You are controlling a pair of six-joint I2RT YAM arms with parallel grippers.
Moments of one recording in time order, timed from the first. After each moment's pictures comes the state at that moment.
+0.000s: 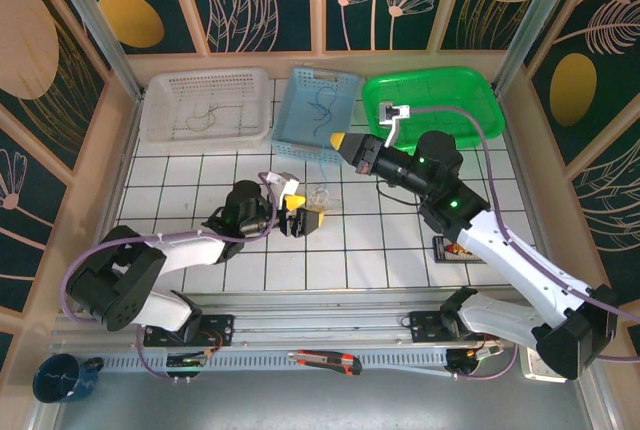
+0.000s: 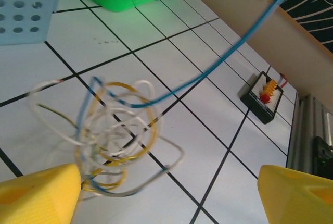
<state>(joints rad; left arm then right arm) -0.62 1.43 0.46 0.58 0.50 -0.38 0.68 1.06 0.95 0.15 -0.39 0.91</state>
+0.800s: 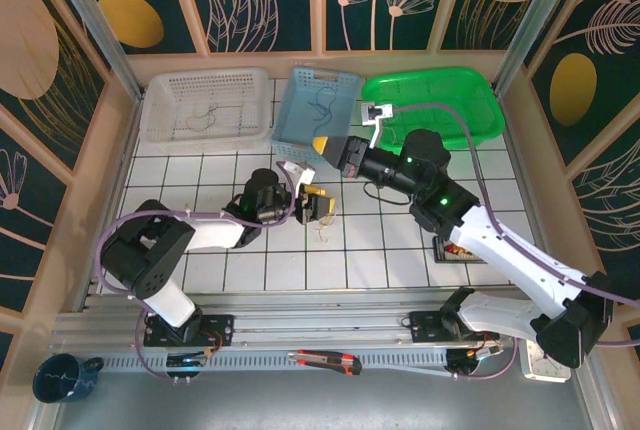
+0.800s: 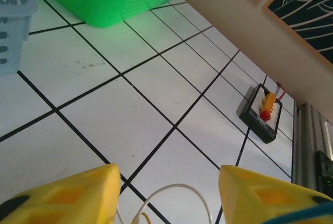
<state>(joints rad) -0.65 1.65 0.61 0.68 0.51 -0.40 0.77 1.11 1.03 0.15 -0.39 0.91</state>
